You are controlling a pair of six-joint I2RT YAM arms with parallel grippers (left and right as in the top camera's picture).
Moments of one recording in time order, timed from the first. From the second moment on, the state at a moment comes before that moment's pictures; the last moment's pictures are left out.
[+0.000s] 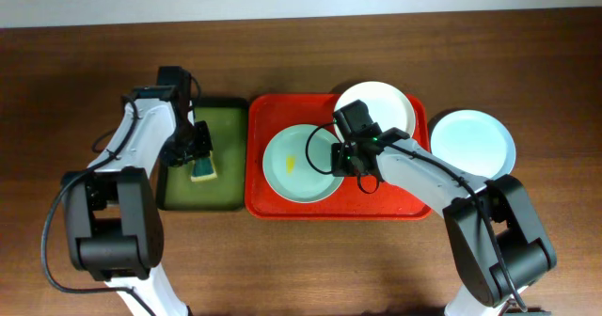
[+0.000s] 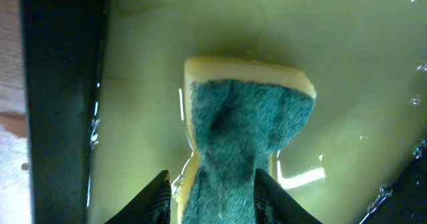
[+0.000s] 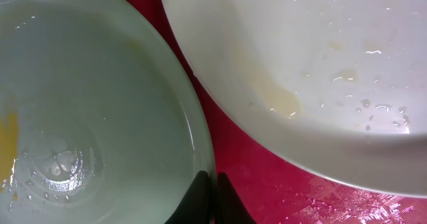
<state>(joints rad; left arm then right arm) -0.01 1.98 1.42 -0.96 -0.03 -0.26 0.45 1.84 1.09 -0.48 0.00 0.46</state>
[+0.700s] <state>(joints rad) -0.02 1.98 1.35 -0.83 -0.01 -0.17 0.45 1.84 1.09 -0.48 0.00 0.46</state>
